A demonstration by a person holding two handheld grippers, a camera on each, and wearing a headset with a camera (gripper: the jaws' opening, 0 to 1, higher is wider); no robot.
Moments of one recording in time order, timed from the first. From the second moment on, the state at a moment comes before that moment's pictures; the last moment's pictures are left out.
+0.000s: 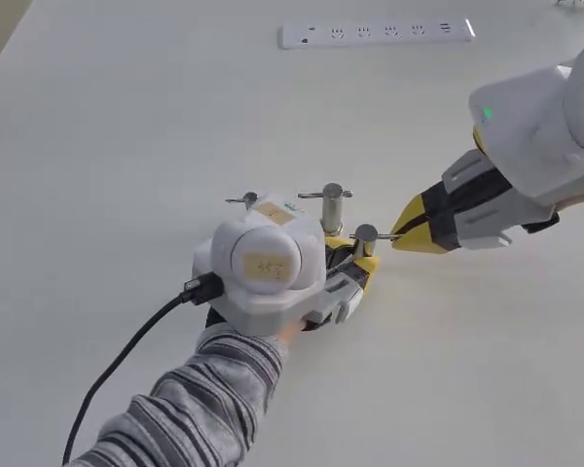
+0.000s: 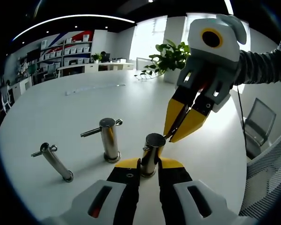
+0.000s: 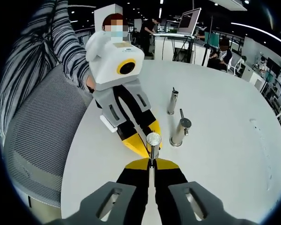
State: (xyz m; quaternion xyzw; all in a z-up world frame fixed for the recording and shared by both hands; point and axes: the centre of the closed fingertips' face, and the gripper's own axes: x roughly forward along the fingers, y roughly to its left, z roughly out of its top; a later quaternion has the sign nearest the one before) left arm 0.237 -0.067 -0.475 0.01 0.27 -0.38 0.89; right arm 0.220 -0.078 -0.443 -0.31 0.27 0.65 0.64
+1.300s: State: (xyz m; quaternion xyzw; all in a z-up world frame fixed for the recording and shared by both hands) left arm 0.238 -0.065 -0.478 -0.01 0.28 -0.35 0.89; right arm 0.227 -0.078 -0.435 -0.27 0.27 0.63 0.68
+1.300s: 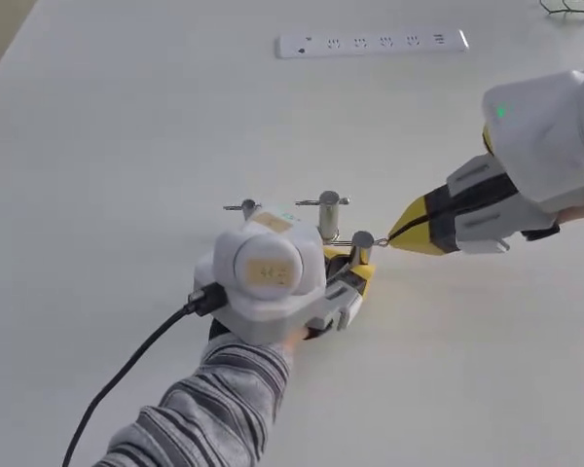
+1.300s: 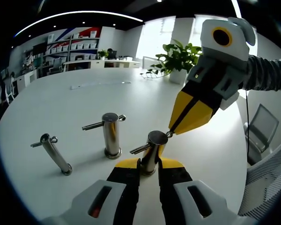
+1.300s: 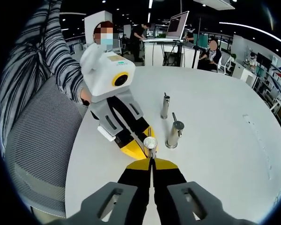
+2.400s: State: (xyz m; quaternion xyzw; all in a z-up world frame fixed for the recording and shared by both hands) left arm 0.230 -0.050 -0.472 0.00 0.29 -0.35 0.89; right arm 0.228 -0.052 -0.438 -0.25 0.29 0.60 0.70
